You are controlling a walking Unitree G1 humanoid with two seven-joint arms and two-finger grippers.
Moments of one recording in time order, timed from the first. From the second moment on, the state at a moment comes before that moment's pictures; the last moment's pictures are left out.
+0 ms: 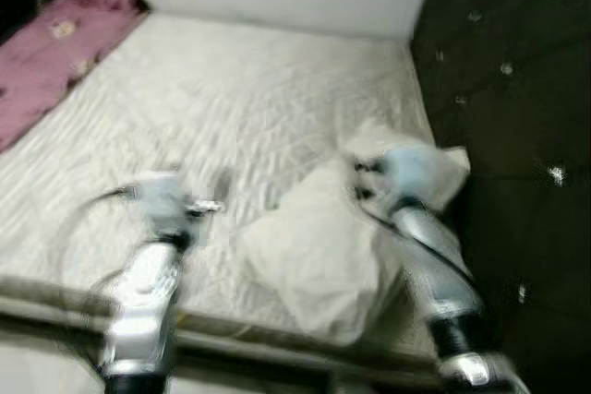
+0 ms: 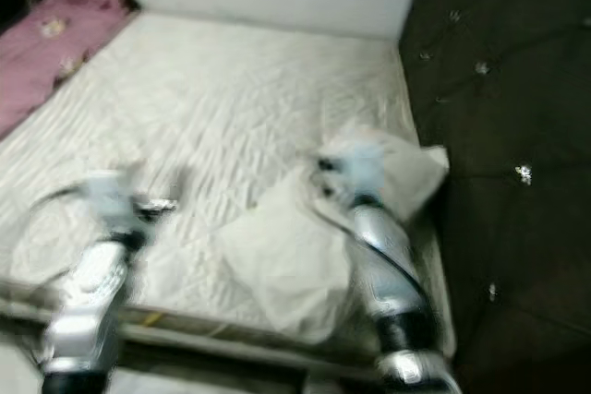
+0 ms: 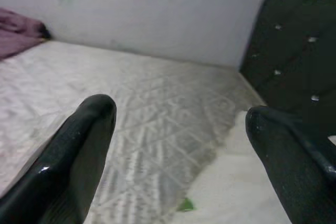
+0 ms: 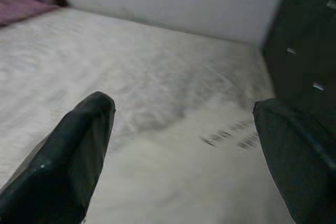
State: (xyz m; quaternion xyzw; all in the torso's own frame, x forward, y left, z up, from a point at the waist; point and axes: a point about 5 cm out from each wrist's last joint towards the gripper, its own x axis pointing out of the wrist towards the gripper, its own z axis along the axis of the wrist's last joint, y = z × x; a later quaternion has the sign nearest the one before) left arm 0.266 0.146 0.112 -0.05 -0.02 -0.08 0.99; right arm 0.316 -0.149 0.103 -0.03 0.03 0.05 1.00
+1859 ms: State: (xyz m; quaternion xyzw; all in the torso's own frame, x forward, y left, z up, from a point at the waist) left arm 0.233 0.189 0.113 0.00 0.00 0.06 1.00; right arm 0.302 -0.129 0.115 0.02 0.02 0.09 1.00
